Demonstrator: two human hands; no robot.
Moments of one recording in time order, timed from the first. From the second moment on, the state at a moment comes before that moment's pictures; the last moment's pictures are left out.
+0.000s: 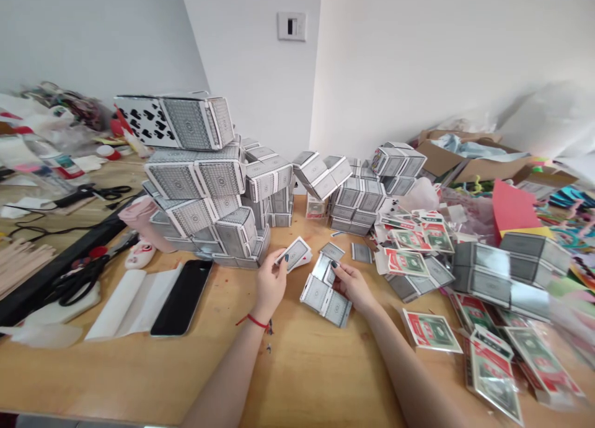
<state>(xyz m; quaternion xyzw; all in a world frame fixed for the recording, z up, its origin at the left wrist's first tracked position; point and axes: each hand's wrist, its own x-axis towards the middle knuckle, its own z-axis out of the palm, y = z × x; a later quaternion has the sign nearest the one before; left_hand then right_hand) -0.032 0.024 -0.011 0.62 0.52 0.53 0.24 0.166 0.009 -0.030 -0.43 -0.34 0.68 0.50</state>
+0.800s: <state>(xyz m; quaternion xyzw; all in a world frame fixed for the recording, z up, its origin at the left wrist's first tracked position) -0.037 0.025 0.000 0.55 0.44 0.57 0.43 0.169 0.010 -0.034 -0.46 -0.37 0.66 0.47</state>
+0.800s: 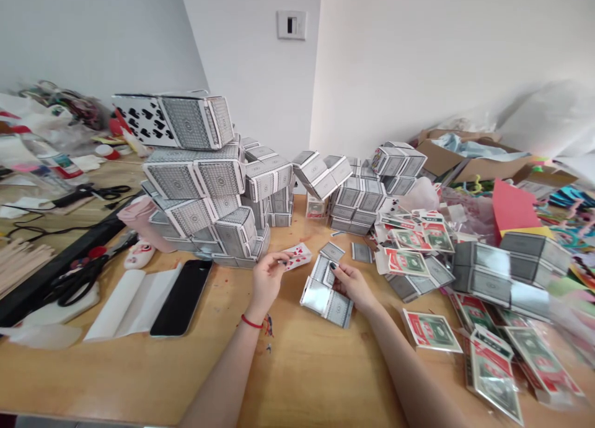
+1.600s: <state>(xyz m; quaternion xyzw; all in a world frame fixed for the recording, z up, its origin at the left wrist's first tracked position) -0.038 0.025 0.007 0.49 0.44 0.51 0.56 0.175 0.011 -0.036 -0.48 -0.38 0.65 0.45</state>
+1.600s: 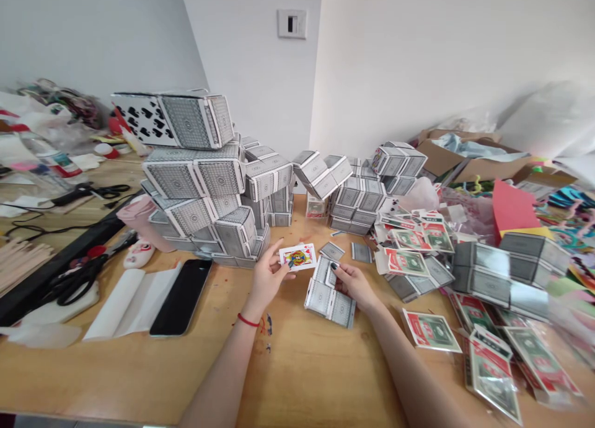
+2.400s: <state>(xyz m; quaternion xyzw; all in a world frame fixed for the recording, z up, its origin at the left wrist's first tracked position) -0.038 0.025 0.004 0.47 0.44 0.51 0.57 0.177 0.011 -0.031 -0.47 -0.37 0.65 0.47</state>
